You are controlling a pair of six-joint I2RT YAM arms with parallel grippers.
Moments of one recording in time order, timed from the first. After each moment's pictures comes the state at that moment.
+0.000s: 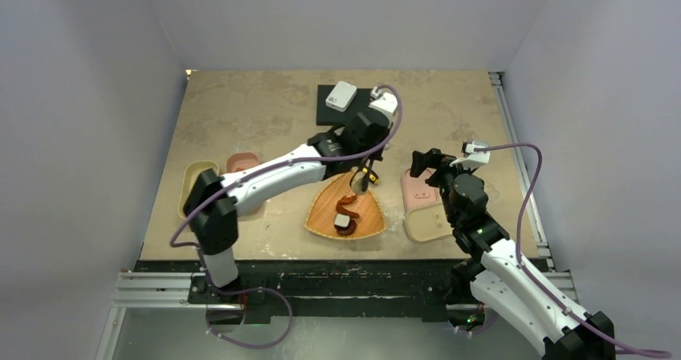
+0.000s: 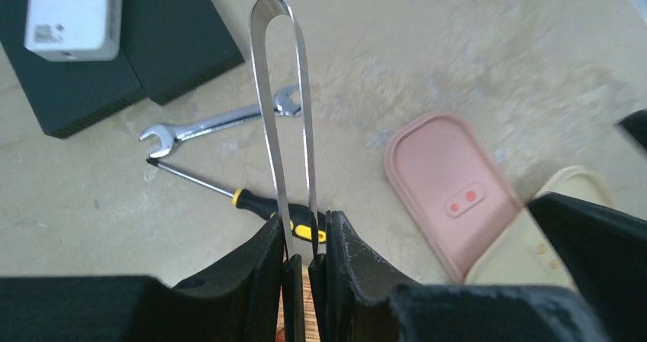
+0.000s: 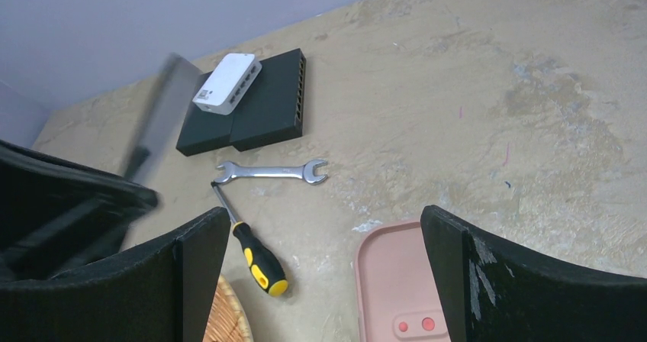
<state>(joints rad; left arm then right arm) -0.96 1.85 1.59 -0.37 -0.39 -0.28 0.48 0.67 0.40 0.16 0.45 0.43</state>
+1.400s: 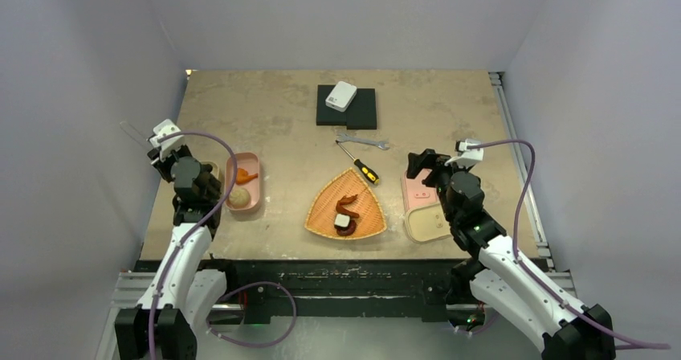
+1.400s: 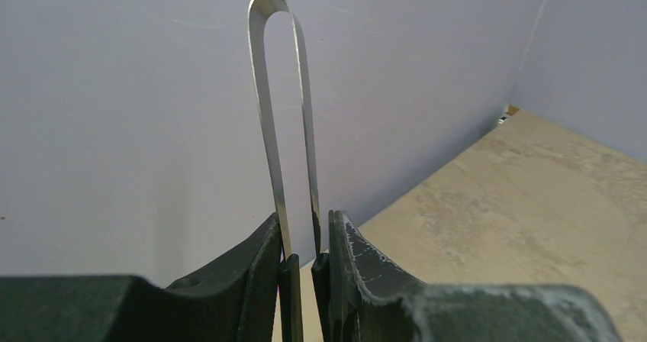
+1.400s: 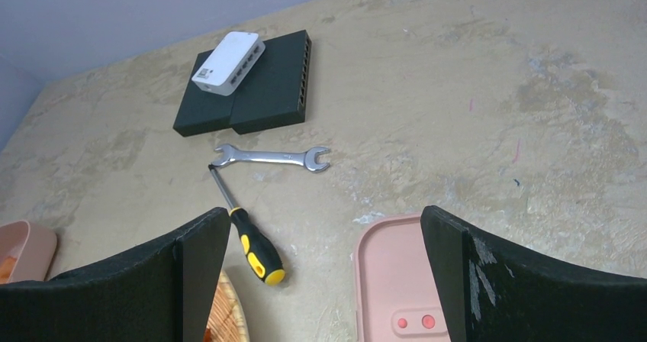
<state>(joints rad) 0.01 0.81 0.47 0.49 -0.91 0.18 0.48 0.71 0.40 0.18 0.41 0.41</state>
